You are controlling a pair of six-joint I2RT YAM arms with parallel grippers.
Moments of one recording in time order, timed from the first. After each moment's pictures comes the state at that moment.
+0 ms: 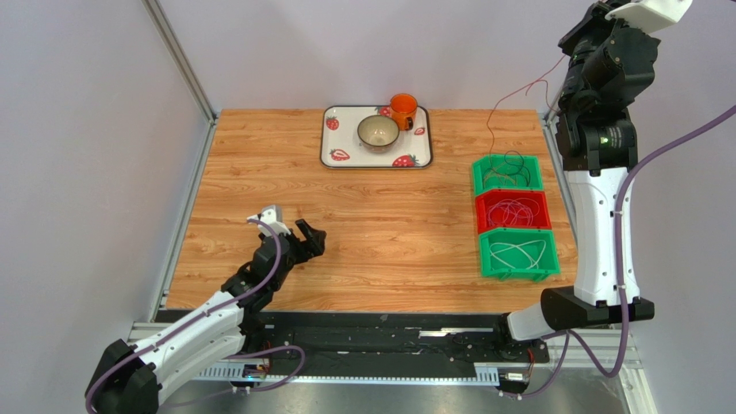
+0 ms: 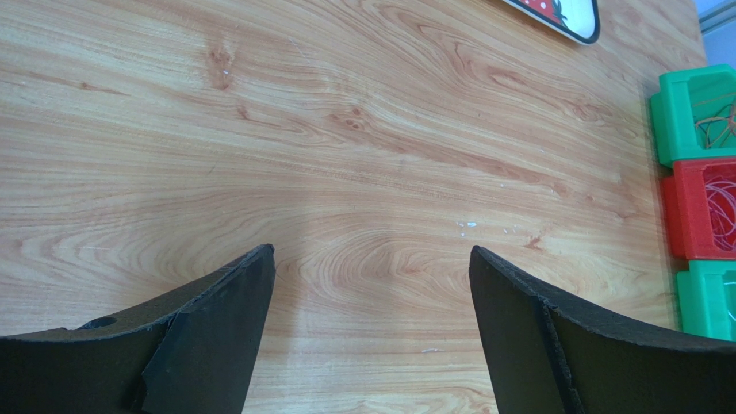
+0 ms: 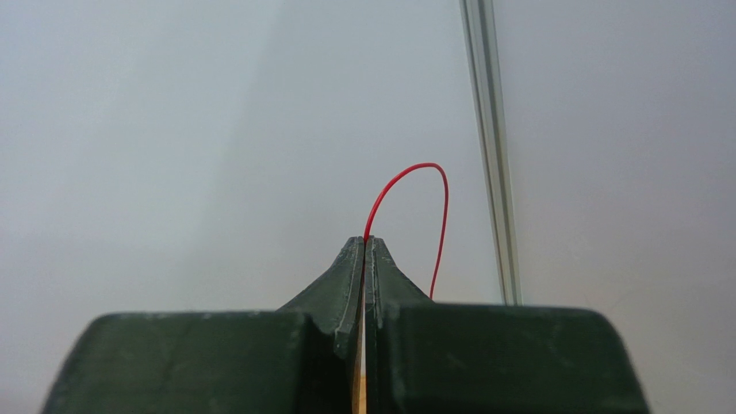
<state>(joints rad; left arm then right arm) -0.64 0.72 0.22 0.10 -0.38 -0.73 0.11 1.45 2.10 -0.29 0.49 0.15</state>
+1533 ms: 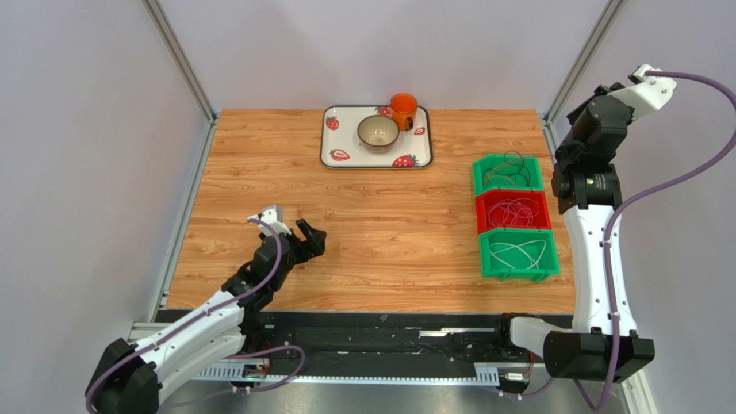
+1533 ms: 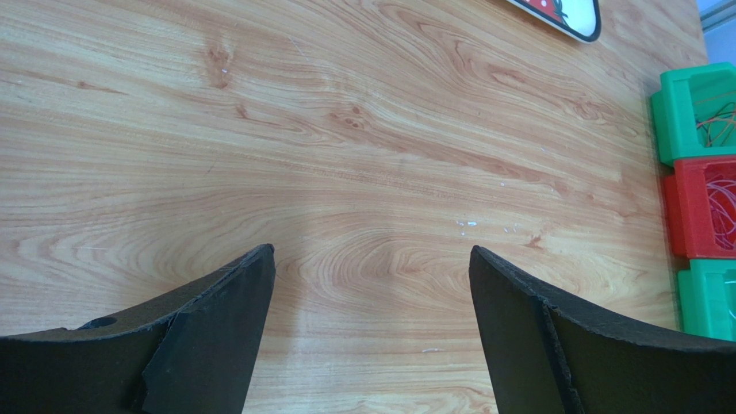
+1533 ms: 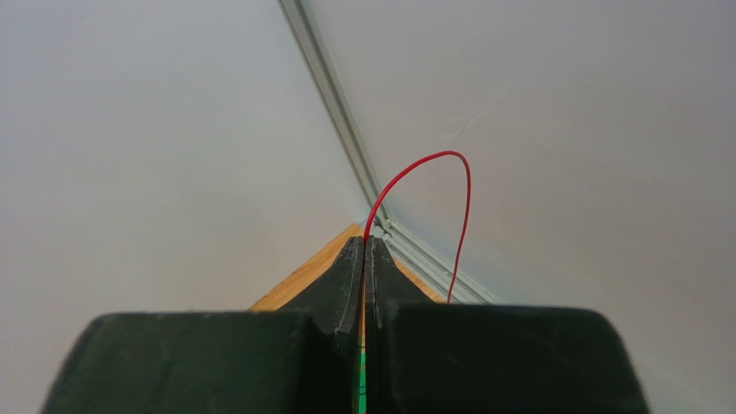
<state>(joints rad) -0.64 0.72 0.22 0.11 -0.38 -0.73 -0.07 1.17 1.42 -0.16 0.63 0.27</state>
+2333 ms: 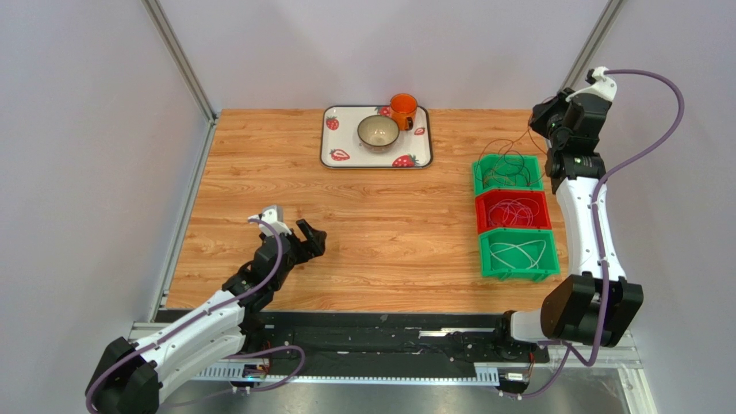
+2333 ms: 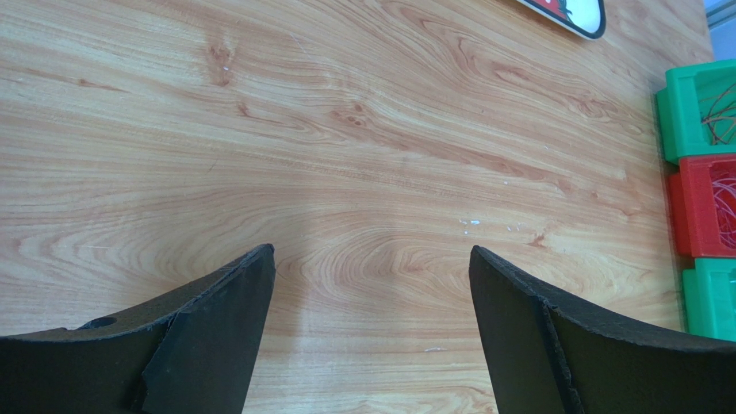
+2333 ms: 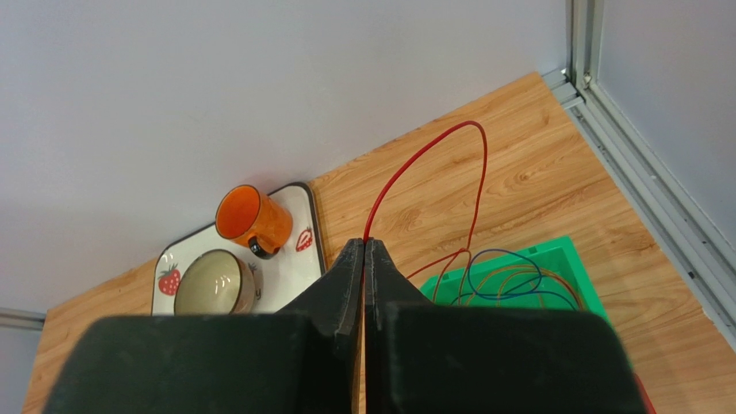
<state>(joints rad) -0.64 0.73 0.22 0.11 -0.38 -0.73 -0.16 1.36 1.35 -0.14 0.00 0.45</state>
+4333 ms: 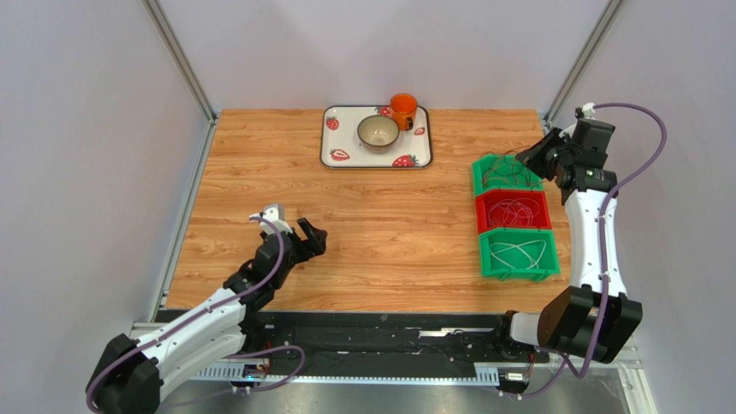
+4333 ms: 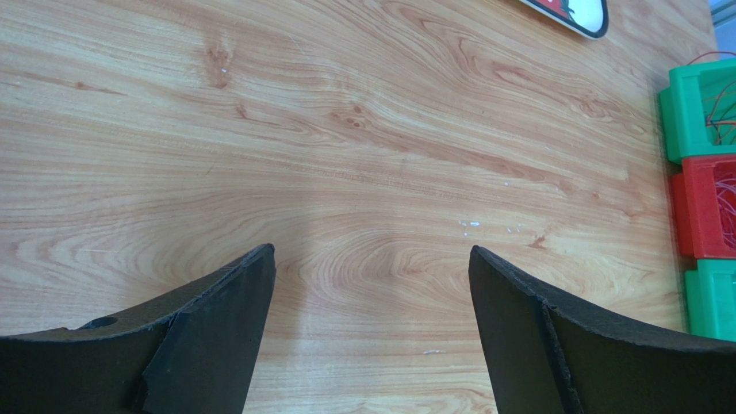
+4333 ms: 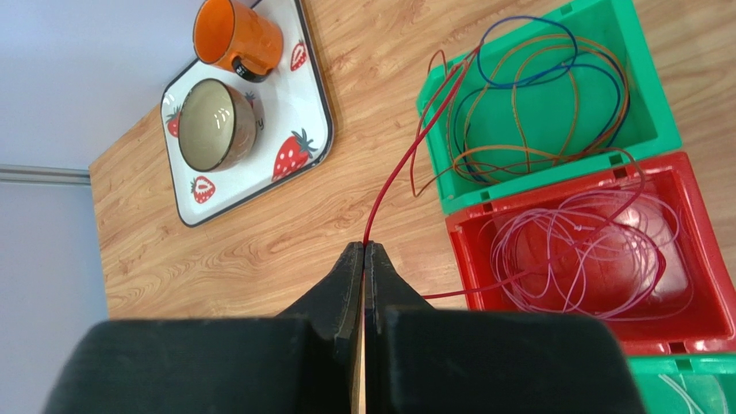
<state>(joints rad) -0.64 0.76 0.24 0.11 -0.38 -0.72 -0.26 1.29 1.28 -0.53 -0.32 0.50</state>
